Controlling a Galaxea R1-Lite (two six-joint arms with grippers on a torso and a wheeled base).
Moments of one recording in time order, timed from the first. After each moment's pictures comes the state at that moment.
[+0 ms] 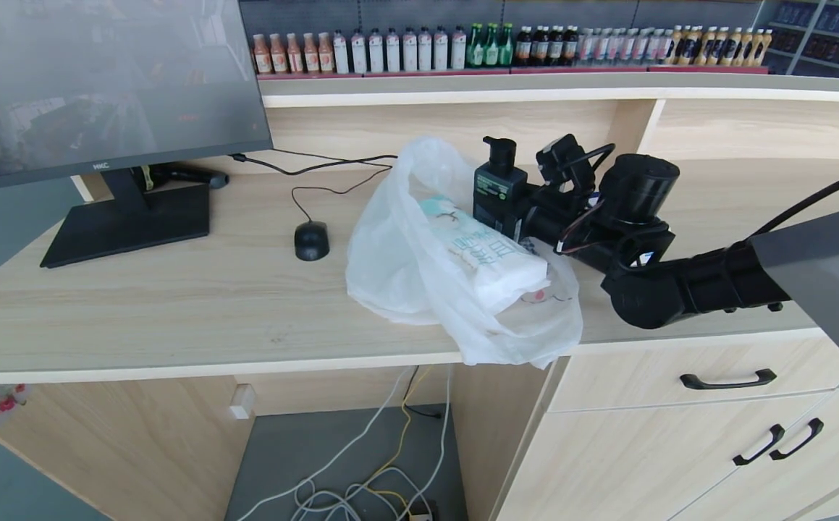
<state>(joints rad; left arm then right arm) 0.00 0.00 0.00 0.00 0.00 0.00 0.35 2.19 -1.46 -0.95 0.38 -0.24</state>
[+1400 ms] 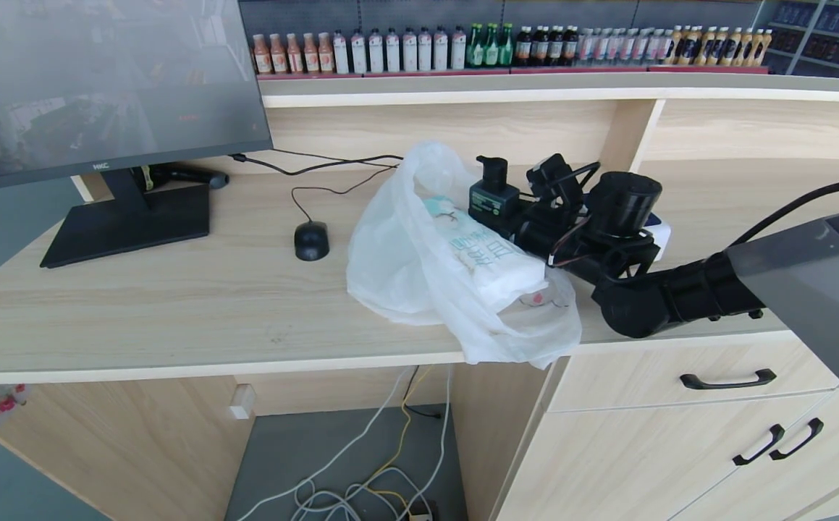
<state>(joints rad) 0.00 0.00 0.00 0.00 0.00 0.00 0.36 2.24 -1.45 -0.95 0.39 -0.22</state>
